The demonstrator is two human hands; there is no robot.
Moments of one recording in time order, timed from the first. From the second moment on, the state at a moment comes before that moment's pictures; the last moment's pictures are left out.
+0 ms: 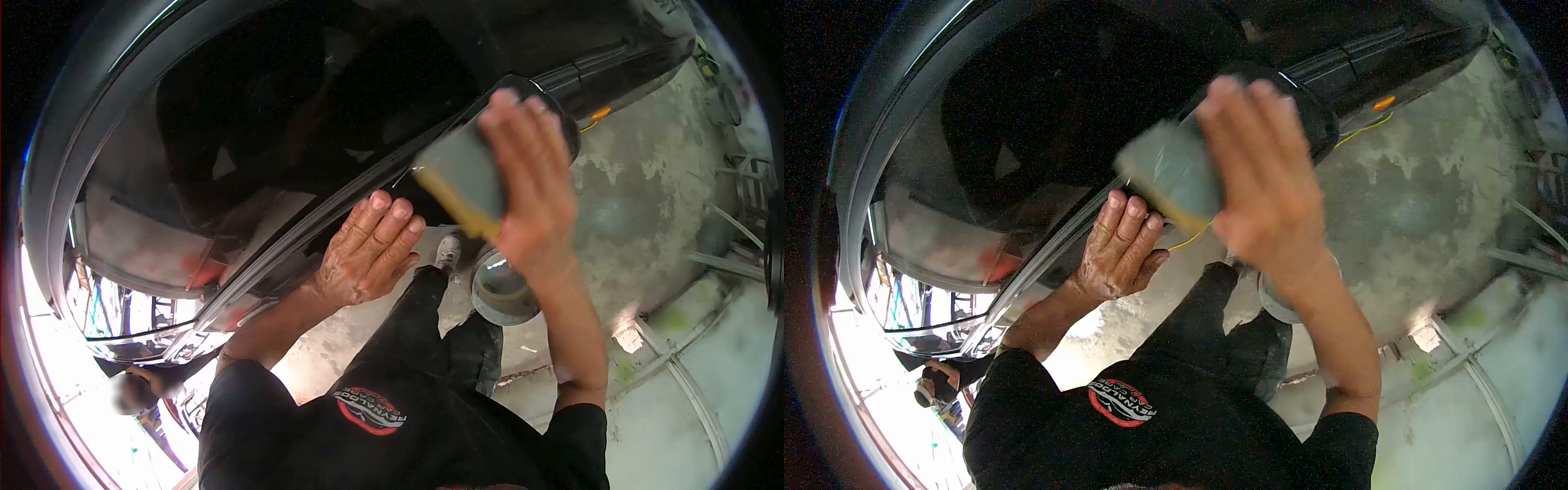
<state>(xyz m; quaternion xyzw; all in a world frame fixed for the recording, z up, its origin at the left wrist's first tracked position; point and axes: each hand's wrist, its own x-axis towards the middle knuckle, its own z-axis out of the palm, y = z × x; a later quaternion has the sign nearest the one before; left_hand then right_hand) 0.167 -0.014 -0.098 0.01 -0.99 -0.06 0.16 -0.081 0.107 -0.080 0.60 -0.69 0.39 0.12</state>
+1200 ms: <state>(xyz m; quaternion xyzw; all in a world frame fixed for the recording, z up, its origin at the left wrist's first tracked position) 0.072 0.031 -0.029 0.11 -0.98 -0.04 0.14 -0.126 0.143 -0.083 0.22 -0.71 0.67 -0.01</state>
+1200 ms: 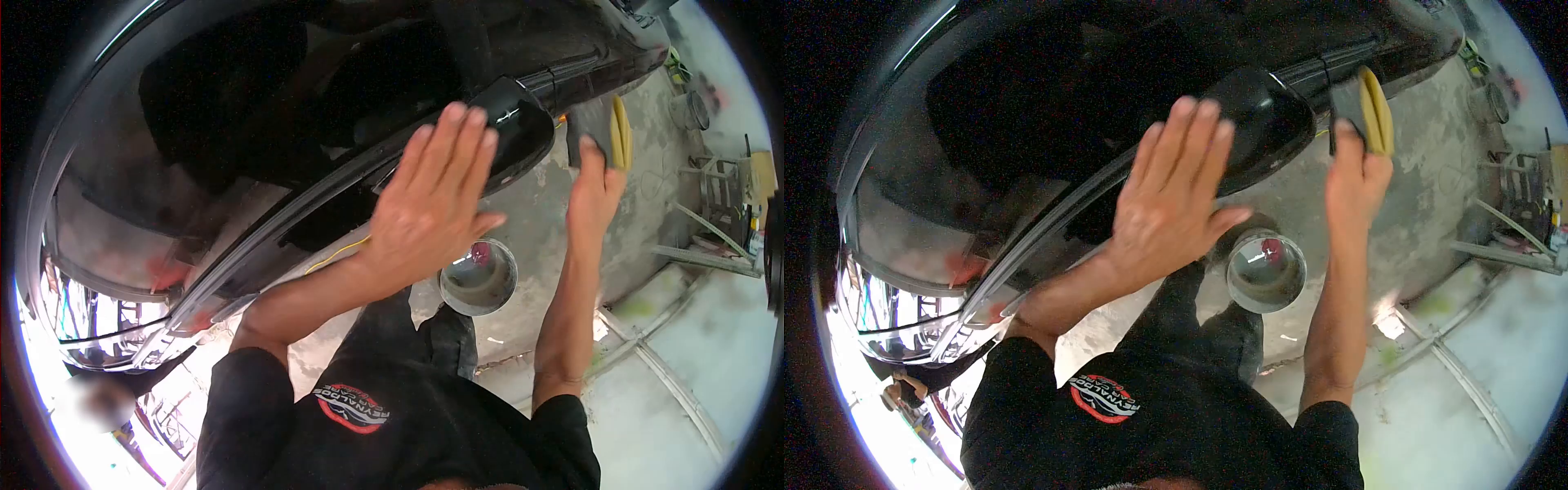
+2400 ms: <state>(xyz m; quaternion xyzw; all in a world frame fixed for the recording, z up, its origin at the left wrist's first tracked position) 0.278 0.159 -0.289 0.39 -0.87 -0.25 0.19 -0.050 0.136 -0.108 0.62 -0.66 0.38 0.16</state>
